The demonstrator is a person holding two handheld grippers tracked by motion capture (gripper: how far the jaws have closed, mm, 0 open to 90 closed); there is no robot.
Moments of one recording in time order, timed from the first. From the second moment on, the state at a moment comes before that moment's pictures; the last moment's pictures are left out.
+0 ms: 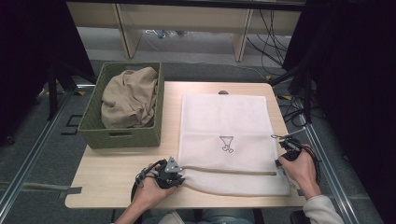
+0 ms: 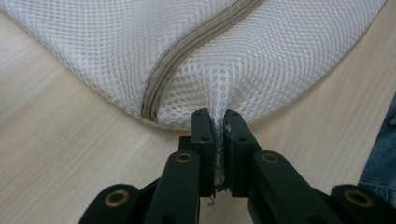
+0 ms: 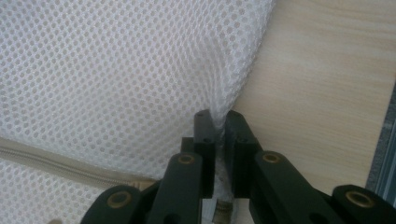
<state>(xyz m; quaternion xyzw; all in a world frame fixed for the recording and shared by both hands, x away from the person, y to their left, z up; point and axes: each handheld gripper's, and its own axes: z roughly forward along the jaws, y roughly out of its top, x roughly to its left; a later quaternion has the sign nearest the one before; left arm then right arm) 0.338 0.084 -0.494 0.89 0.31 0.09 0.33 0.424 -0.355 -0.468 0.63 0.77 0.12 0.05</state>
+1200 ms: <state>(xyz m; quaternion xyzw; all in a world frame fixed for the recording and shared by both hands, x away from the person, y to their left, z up) 0.338 0.133 -0.481 0.84 0.37 0.12 0.39 0.431 -0.328 -0.449 0.60 0.78 0.16 0.07</state>
